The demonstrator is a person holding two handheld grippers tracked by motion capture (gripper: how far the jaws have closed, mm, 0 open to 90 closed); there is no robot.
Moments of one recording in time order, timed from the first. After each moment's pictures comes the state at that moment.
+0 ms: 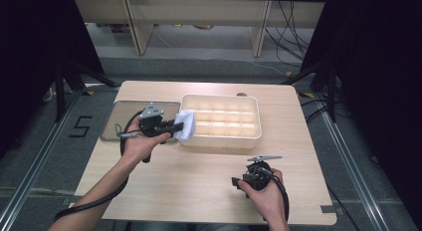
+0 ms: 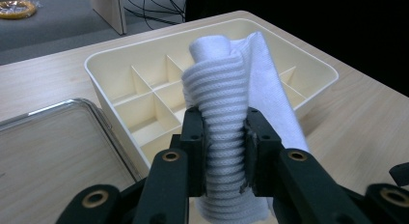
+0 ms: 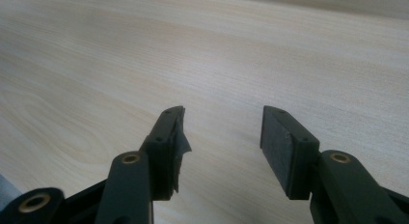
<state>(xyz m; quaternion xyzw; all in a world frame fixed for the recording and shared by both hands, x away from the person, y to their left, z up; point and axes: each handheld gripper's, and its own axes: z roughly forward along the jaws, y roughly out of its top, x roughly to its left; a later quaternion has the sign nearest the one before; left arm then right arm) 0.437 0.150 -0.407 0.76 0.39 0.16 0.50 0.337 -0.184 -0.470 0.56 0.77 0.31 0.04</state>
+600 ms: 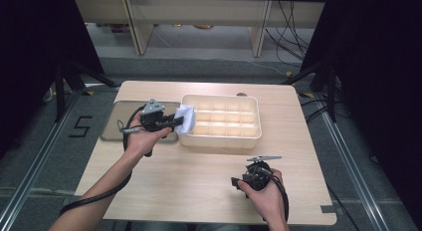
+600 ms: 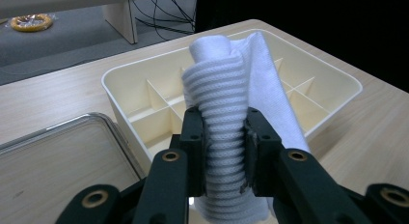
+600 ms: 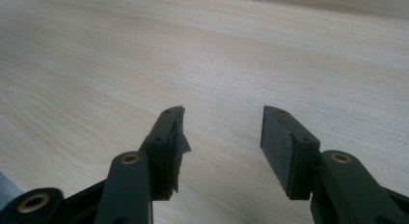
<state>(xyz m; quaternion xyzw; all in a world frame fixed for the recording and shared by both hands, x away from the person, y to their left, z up) 0.455 0.148 -0.410 0.75 0.39 0.18 0.51 0.336 -0.182 -0.469 0.56 0.77 0.31 0.04</state>
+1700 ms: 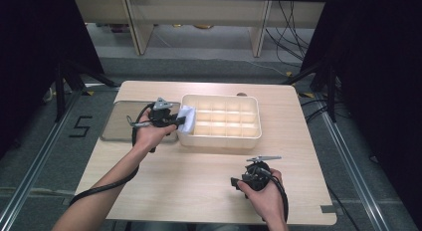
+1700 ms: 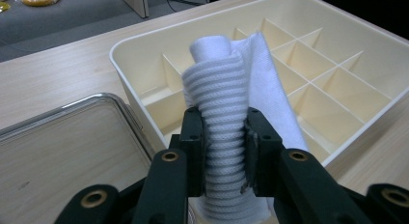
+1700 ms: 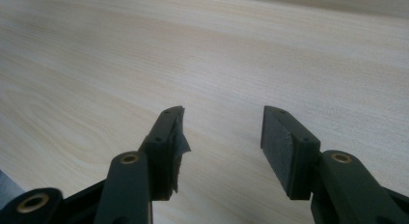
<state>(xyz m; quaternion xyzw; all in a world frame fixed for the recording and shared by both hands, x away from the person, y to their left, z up) 0.485 0.138 -0.431 0.78 0.40 0.18 0.45 0.336 -0.182 -0.470 0.55 0.77 0.31 0.04</state>
